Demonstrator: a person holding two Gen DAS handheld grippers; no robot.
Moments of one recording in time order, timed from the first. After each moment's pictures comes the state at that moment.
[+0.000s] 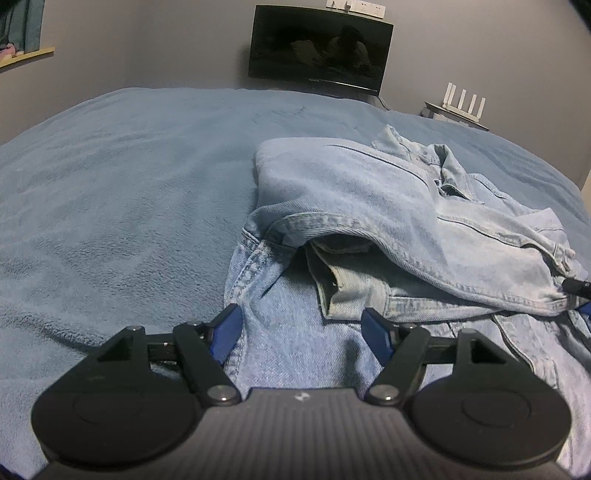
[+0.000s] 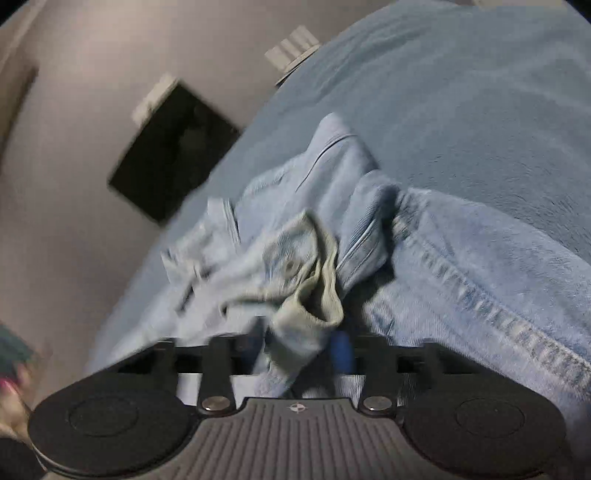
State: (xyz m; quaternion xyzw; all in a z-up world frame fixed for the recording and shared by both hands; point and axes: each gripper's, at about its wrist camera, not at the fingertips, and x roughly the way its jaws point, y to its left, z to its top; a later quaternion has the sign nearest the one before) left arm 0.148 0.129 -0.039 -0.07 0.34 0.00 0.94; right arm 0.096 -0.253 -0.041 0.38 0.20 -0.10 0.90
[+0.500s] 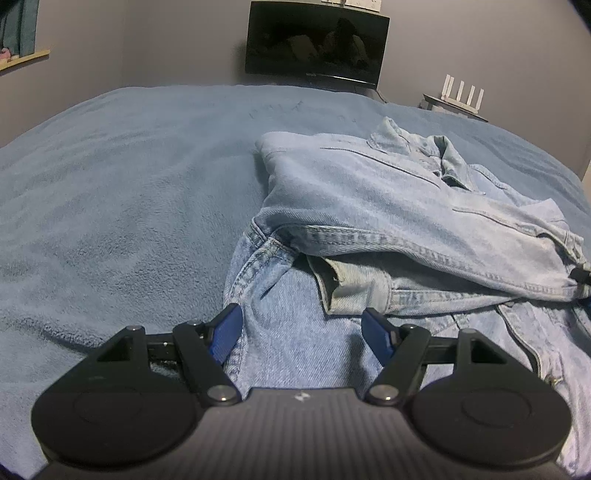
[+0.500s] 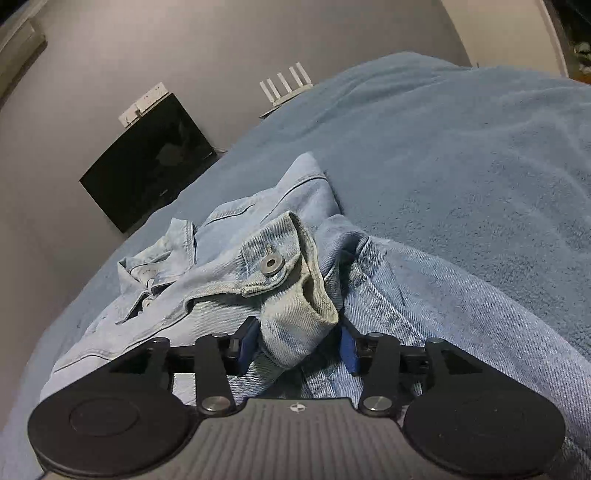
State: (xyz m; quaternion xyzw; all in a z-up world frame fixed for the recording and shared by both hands) left arm 0.153 0.125 -0.042 -0.06 0.35 0.00 0.94; right arm 0.107 -0.256 -0.049 0.33 0.17 -0.17 0.91
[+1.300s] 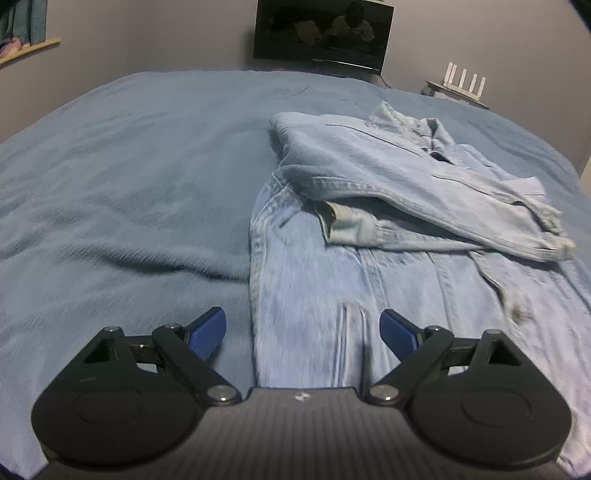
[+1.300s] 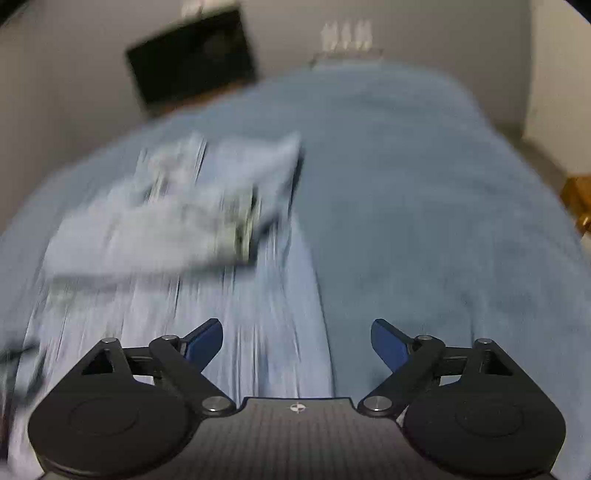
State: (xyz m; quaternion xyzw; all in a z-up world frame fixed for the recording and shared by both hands) left arm 0.070 0.129 -0.025 -0.07 0.37 0.00 0.92; right arm -0.085 -0.316 0.036 0.16 0.38 -0.08 0.91
